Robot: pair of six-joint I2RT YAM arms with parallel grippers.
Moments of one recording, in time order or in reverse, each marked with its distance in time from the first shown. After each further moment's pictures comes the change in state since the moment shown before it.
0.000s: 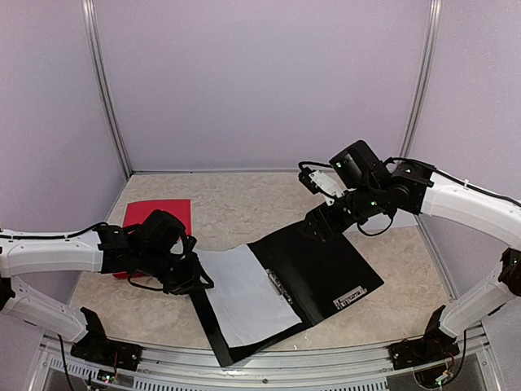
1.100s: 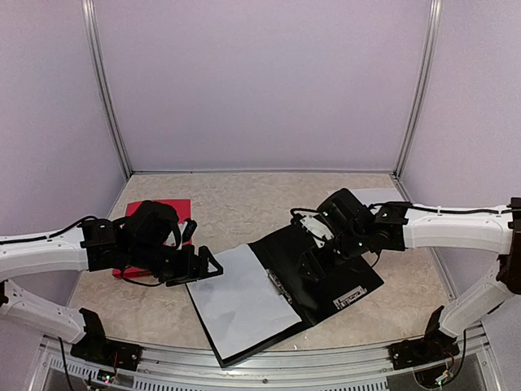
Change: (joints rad) left arm -0.056 -0.120 0.045 -0.087 -0.117 0.132; right arm 0.057 0.012 -0.309 0.224 -0.085 0.072
